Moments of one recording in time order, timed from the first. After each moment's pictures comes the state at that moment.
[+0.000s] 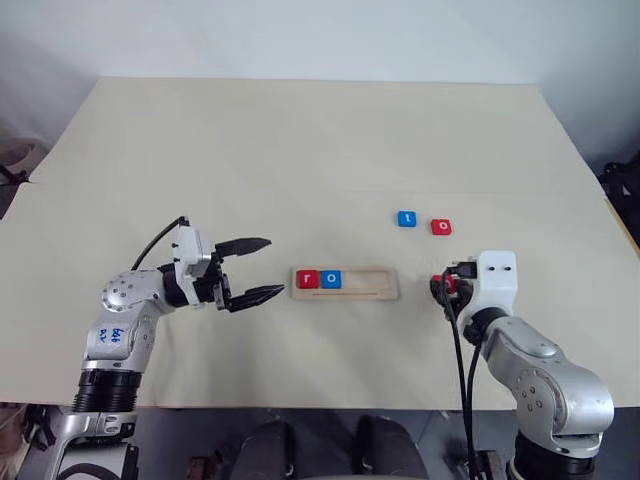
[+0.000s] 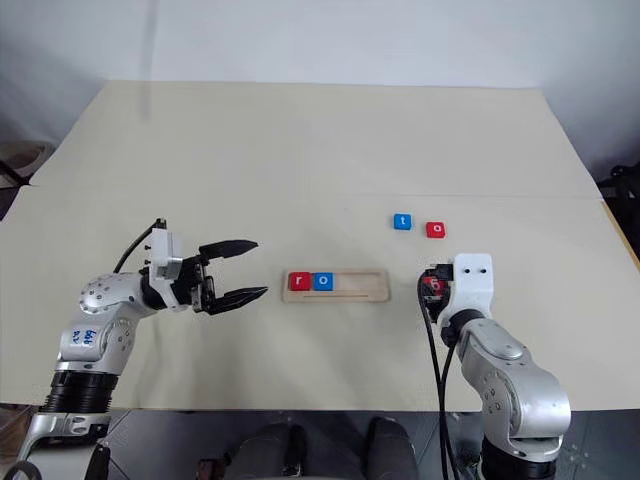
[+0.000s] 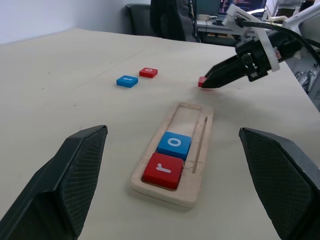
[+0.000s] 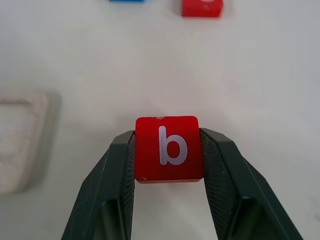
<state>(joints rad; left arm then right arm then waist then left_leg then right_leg) -0.36 0.55 0.09 0.09 -0.48 0.09 -1.15 -0.14 -0.20 -0.24 -0.68 0.32 1.18 0.04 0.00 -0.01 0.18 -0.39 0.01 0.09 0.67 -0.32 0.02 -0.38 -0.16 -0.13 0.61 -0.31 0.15</state>
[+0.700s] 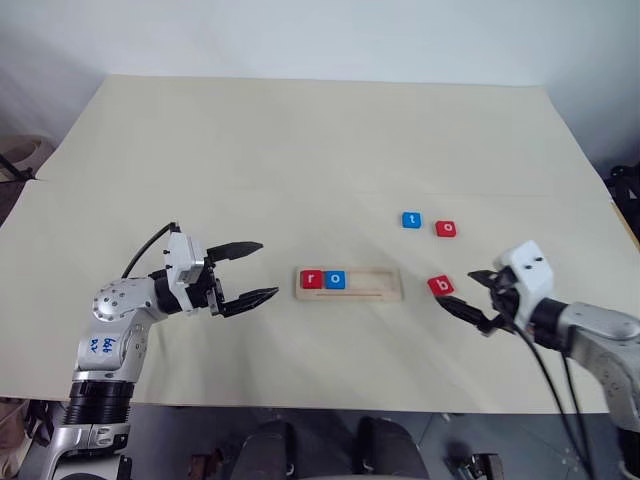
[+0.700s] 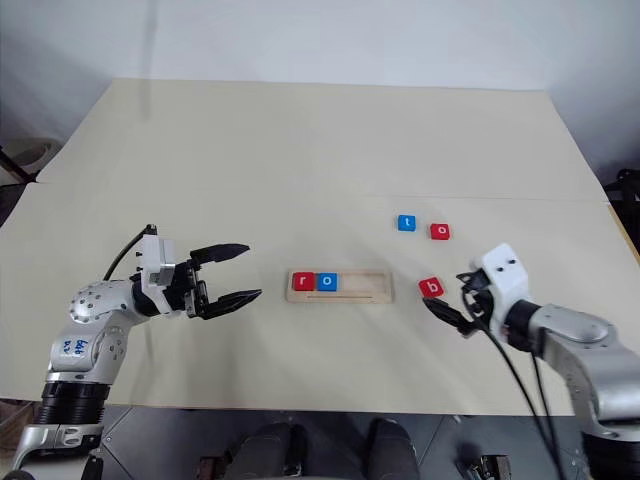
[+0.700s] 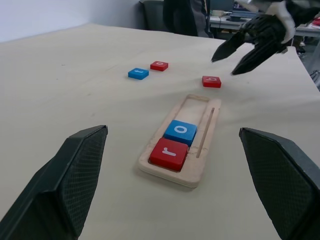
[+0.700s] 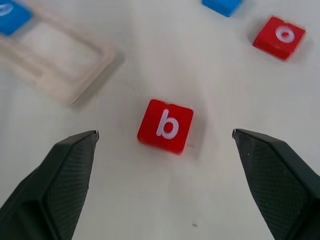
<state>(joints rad) -0.30 0.57 0.12 0.05 -0.48 0.09 -1.11 -0.03 -0.82 -0.28 -0.33 0.43 0.69 0.83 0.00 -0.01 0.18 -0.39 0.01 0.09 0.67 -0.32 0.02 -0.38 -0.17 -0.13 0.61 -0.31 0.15</state>
